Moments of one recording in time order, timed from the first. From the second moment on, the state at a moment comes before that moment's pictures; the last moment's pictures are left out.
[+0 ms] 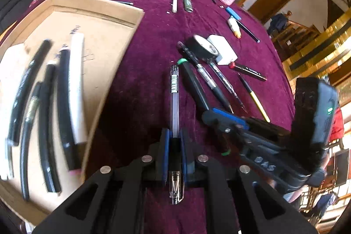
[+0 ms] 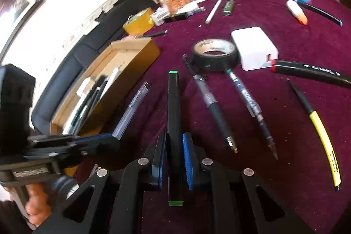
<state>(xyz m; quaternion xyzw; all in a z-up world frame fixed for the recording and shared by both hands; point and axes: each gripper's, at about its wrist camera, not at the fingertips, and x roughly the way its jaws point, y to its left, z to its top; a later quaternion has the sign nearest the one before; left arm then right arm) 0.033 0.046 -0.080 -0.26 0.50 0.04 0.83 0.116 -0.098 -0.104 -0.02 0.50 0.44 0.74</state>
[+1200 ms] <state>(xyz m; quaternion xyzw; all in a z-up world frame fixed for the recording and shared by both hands) -0.051 0.185 -0.079 -0.35 0.46 0.11 0.81 0.053 0.044 -0.061 0.00 0.51 0.43 0.74</state>
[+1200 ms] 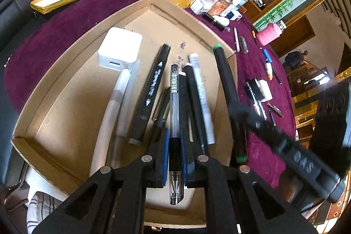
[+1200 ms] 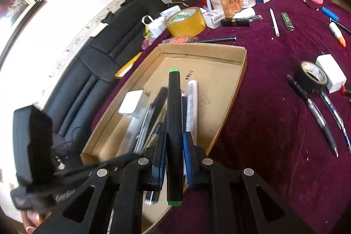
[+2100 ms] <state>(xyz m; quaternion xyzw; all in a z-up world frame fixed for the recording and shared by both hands) -0.048 0.191 -0.095 -0.33 0.49 0.07 0.80 0.091 0.095 -0.089 -0.09 0.52 0.35 0.77</state>
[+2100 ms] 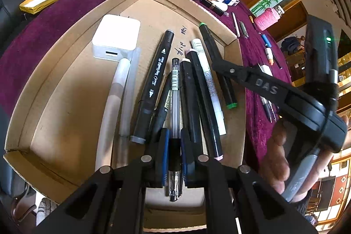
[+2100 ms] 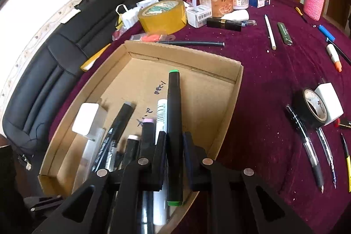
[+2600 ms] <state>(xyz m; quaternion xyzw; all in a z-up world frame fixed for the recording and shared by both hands) -0.048 0.189 -0.090 -0.32 0.49 0.07 0.81 0.082 0.088 -0.086 -0.07 0.50 0.37 0.78</state>
